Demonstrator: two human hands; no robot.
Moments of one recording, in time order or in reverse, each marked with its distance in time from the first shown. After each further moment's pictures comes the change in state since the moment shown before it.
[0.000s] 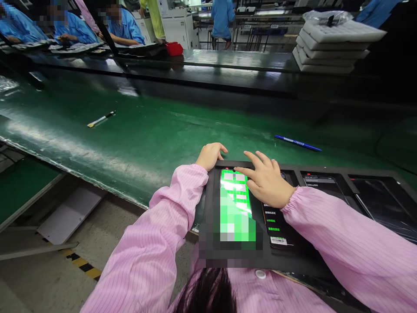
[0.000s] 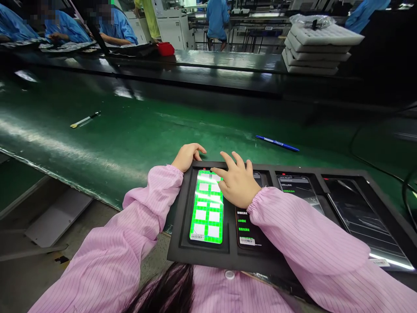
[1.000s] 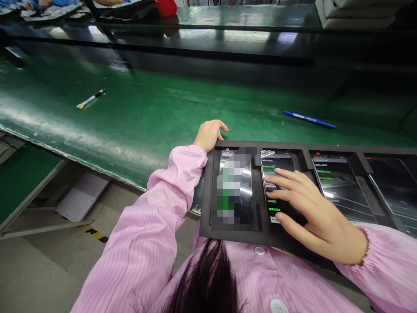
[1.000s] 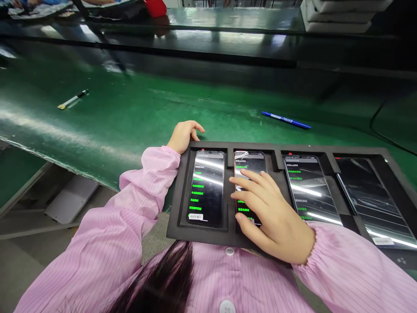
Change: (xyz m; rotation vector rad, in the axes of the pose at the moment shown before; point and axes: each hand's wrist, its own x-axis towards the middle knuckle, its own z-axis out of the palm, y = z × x) left_hand 0.000 0.000 0.002 -0.005 0.052 0.073; right_hand -0.104 0.012 -0.002 0.291 0.233 -0.309
